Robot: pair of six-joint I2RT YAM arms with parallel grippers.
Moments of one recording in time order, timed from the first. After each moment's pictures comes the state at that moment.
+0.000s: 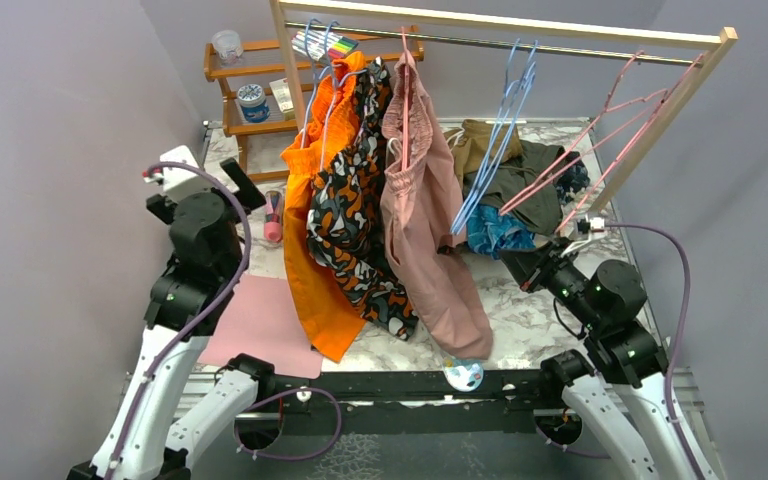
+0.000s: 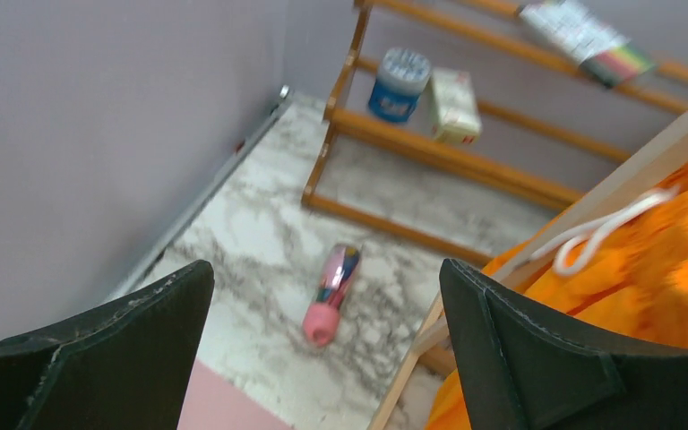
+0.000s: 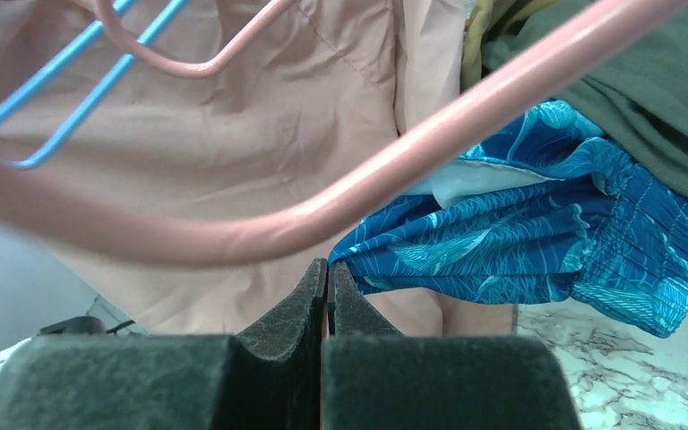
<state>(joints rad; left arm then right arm) -0.34 0.75 1.06 -0.49 -0.71 -0.32 0.34 0.37 0.62 -0.36 -0.22 0.52</state>
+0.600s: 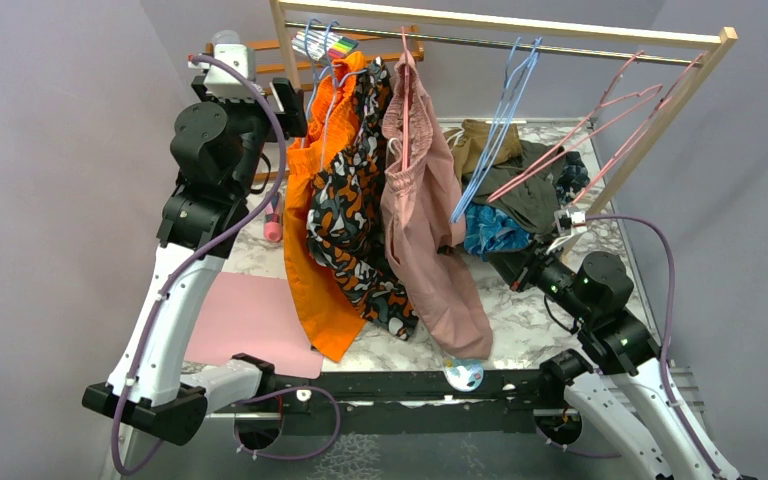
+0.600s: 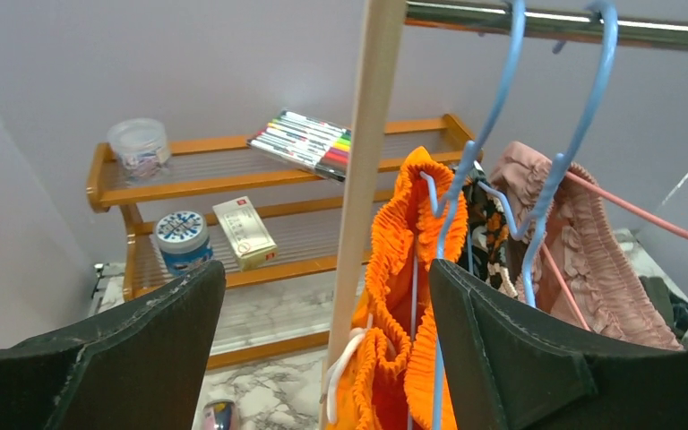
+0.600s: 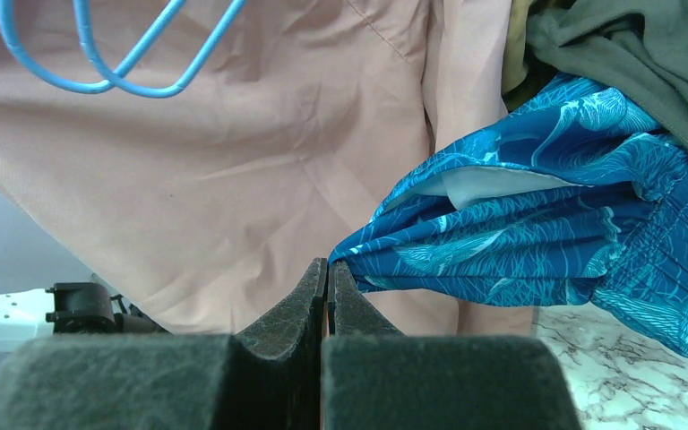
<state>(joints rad) -0.34 1.14 1.55 -0.28 -0.21 -0.07 0.44 0.45 0.62 -0.33 -0.22 0.49</state>
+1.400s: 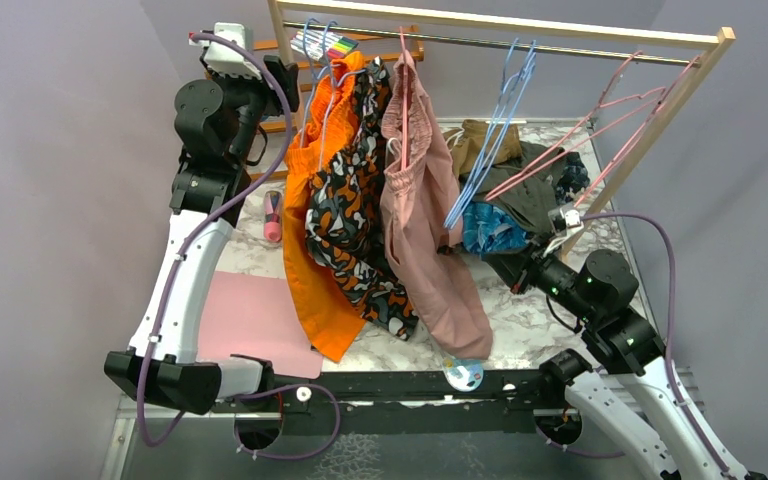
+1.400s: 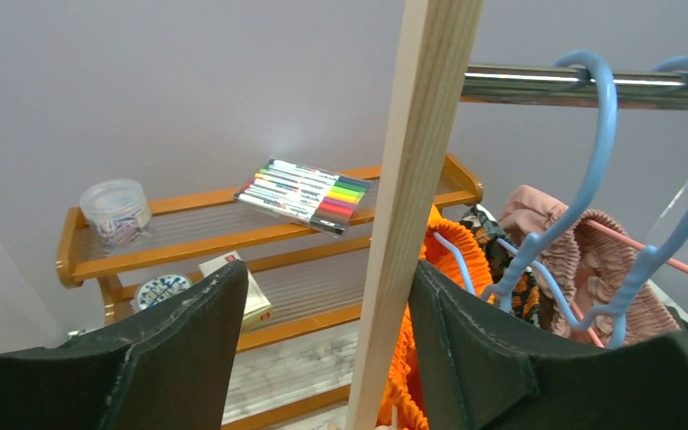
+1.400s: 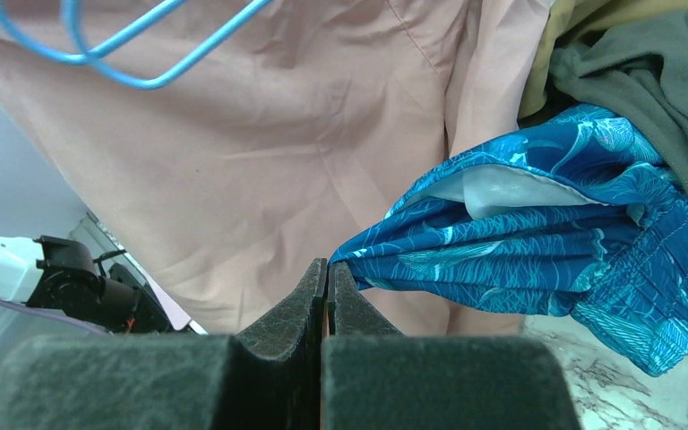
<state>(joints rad) -0.20 1.28 1.57 -0.08 0.00 -0.07 0.48 0.46 0.68 -0.35 -0.24 0.38</state>
